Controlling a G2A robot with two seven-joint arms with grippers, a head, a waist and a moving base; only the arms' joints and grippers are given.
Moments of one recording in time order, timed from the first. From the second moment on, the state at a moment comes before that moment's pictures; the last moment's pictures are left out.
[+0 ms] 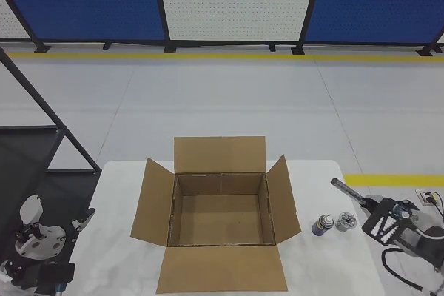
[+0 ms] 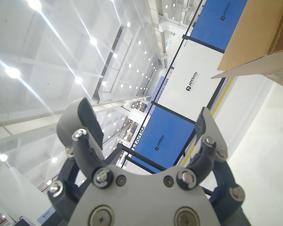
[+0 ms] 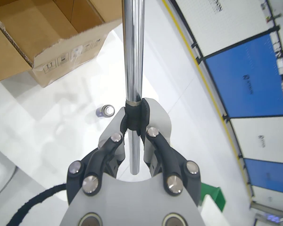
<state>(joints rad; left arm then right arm) 1.44 -1.02 -1.92 -1.67 2.08 0.12 0.90 -1.23 -0.81 1.86 -2.35 -0.98 -0.68 1.01</state>
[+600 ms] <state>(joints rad) 1.44 -1.02 -1.92 -1.67 2.08 0.12 0.90 -0.34 -0.92 0.78 -2.25 -1.09 -0.44 1.33</state>
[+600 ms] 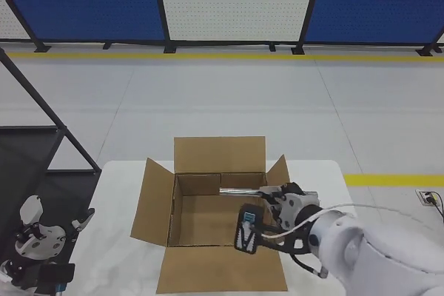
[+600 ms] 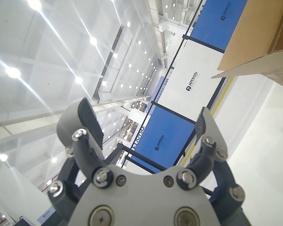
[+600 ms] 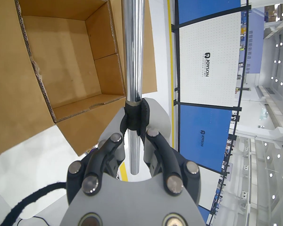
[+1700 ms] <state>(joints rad) 1.44 -1.02 -1.92 -1.67 2.08 0.12 0.90 0.07 -1.17 0.37 -1.67 -0.78 -0.55 1.27</state>
